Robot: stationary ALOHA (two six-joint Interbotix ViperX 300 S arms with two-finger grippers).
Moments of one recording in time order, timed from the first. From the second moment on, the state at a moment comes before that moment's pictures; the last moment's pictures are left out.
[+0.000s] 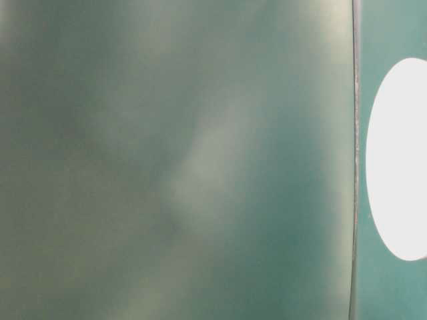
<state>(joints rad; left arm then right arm) 0.01 -0.92 1.16 0.01 0.08 -0.01 0.67 -0.04 1.37 0.78 -0.97 -0.11</state>
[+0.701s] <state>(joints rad) 0.01 -0.92 1.16 0.01 0.10 -0.01 0.26 -0.51 1.21 0.78 -0.46 -0.61</state>
